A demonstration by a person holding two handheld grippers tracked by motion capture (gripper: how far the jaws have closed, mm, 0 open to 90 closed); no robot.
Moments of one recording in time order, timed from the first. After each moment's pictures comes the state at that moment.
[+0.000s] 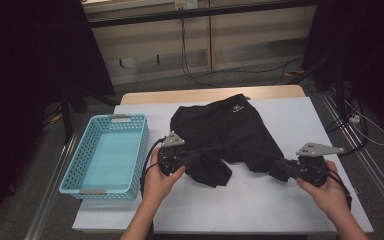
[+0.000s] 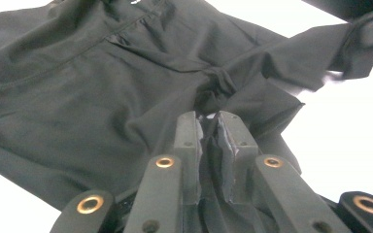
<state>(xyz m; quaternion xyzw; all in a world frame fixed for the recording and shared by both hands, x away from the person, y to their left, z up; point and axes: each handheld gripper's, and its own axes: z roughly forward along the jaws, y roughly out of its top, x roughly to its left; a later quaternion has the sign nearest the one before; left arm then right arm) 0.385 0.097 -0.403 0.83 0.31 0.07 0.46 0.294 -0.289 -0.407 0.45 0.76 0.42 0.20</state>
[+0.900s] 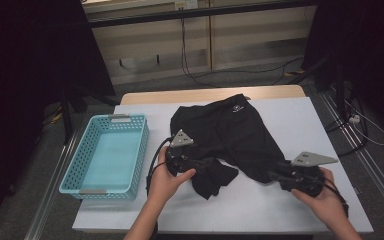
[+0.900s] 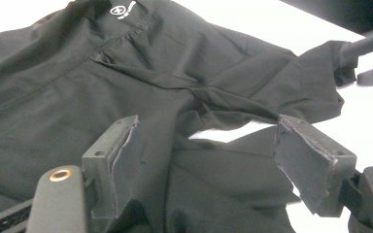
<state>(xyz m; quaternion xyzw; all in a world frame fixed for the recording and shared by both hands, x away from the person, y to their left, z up) 0.380 0.076 -0.400 0.83 0.30 0.08 0.46 0.282 -0.268 -0.430 0.43 0.79 0.40 0.19</state>
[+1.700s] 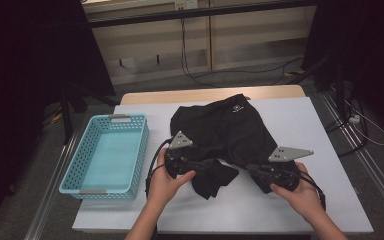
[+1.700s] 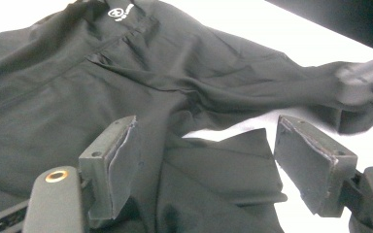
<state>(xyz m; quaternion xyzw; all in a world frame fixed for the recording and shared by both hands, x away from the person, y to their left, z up) 0.373 0.076 -0.398 0.83 0.30 0.08 0.47 0.302 -0.221 -0.411 0.39 0.78 0.47 0.14</state>
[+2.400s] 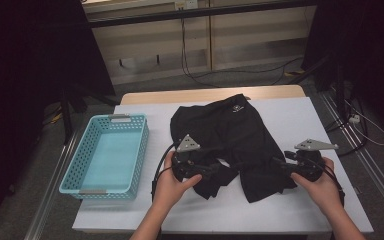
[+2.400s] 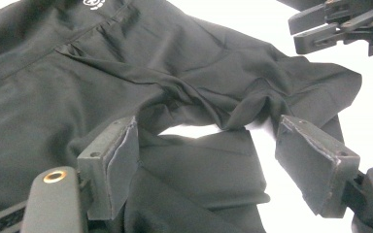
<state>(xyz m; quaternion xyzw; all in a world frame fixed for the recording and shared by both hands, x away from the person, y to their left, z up) 0.368 0.062 -0.406 0.84 0.29 0.06 0.46 0.318 -0.295 -0.436 0.52 0.73 0.38 0.21</state>
